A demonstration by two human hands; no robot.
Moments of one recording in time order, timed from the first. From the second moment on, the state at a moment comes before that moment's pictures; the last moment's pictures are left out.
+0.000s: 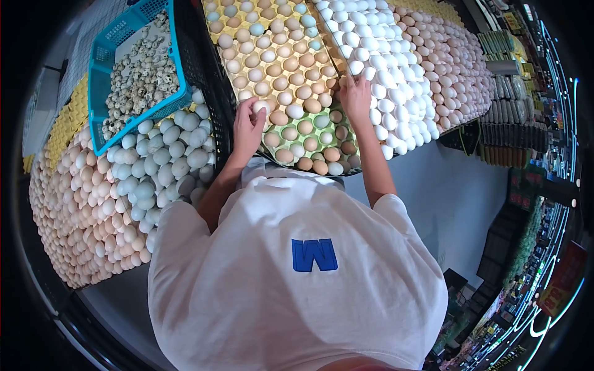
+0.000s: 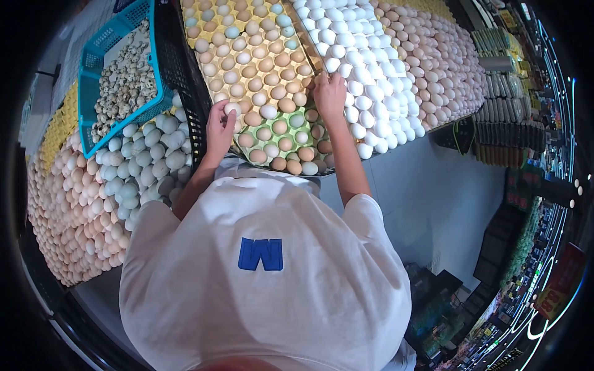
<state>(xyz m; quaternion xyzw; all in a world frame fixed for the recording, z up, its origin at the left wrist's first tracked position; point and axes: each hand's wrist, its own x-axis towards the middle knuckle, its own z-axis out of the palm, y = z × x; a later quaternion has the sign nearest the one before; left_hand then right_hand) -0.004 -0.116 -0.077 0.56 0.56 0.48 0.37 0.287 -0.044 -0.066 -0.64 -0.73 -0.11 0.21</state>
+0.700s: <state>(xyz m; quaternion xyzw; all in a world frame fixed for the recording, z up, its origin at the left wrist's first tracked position) 0.168 0.048 -0.079 0.77 0.42 0.33 0.35 0.289 -0.058 -0.064 -0.67 -0.66 -0.14 0.30</state>
